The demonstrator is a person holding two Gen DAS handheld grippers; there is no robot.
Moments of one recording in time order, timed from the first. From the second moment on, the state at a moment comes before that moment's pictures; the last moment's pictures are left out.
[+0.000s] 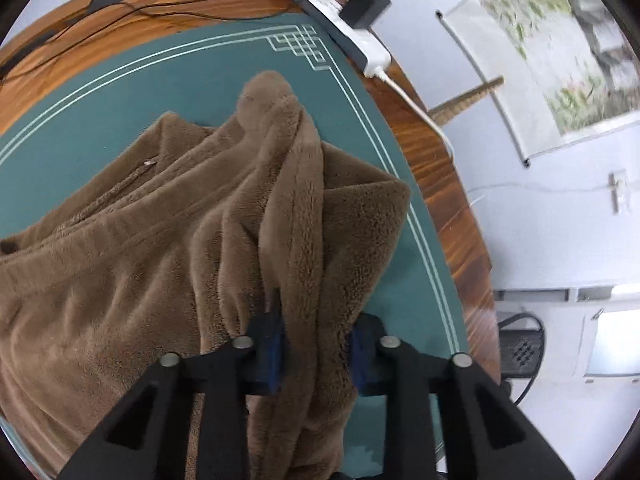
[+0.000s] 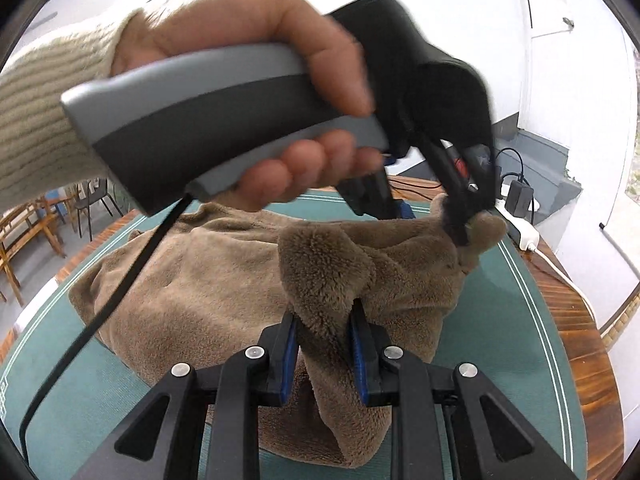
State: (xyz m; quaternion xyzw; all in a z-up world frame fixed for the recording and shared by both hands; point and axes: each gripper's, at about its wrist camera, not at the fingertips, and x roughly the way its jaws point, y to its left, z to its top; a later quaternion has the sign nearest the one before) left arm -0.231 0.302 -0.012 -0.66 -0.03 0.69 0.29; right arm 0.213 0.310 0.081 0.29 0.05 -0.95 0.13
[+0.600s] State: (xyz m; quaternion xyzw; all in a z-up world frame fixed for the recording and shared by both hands) left arm -0.195 0.035 0.080 -0.54 -0.22 0.78 0.22; right arm 0.226 0.198 0.147 0.21 0.07 -0.94 0.28
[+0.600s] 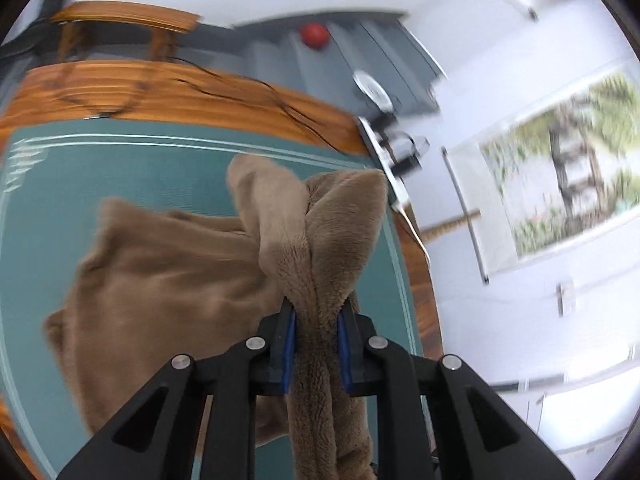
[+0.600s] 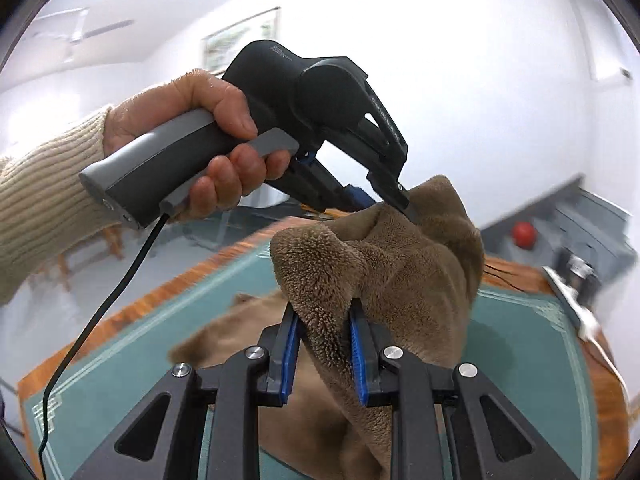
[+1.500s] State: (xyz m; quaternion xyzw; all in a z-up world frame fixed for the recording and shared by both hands) left arm -0.145 -0.123 -0.081 -0.56 -0.31 0.76 0.06; right arm 0.224 0.063 0.046 0.31 0.16 -0.84 0.42
